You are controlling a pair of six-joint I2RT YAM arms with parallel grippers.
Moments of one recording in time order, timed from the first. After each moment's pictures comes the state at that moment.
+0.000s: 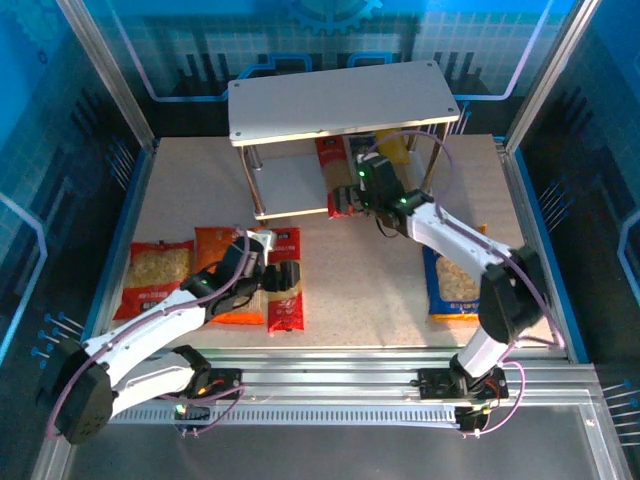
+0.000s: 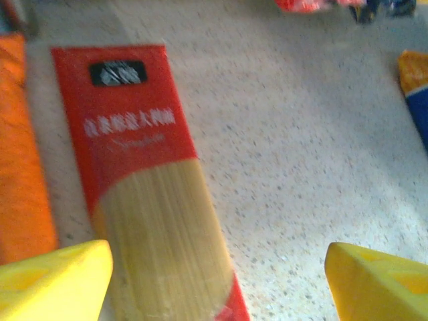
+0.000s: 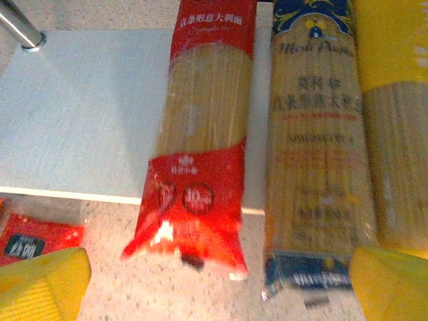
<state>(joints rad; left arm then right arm) -0.61 1.07 0.57 -0.28 -0.01 -0.56 0.54 1.60 1.26 -0.37 0.20 0.29</state>
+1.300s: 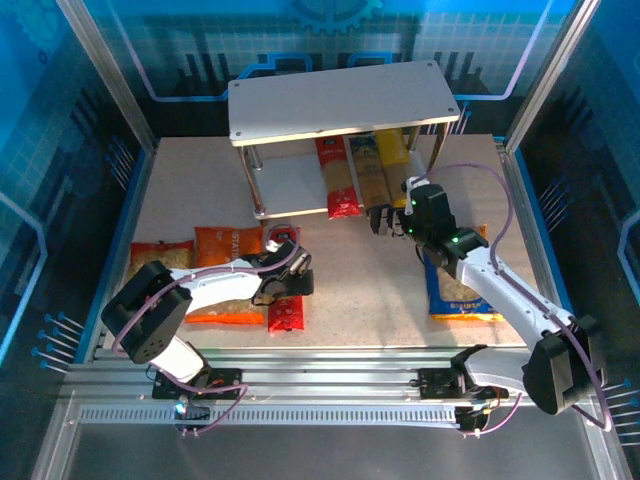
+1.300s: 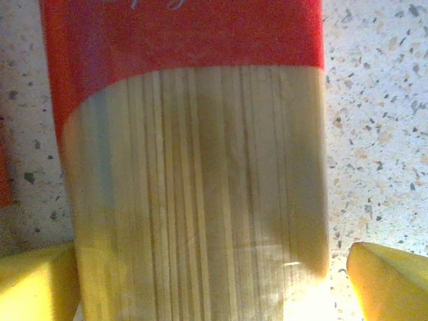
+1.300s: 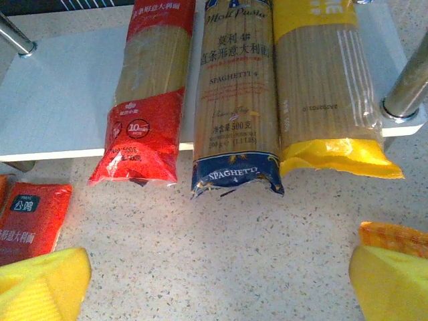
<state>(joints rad) -0.70 1.57 0.76 -0.40 -0.20 -0.77 0.41 1.21 0.92 -0.34 0.10 0.32</state>
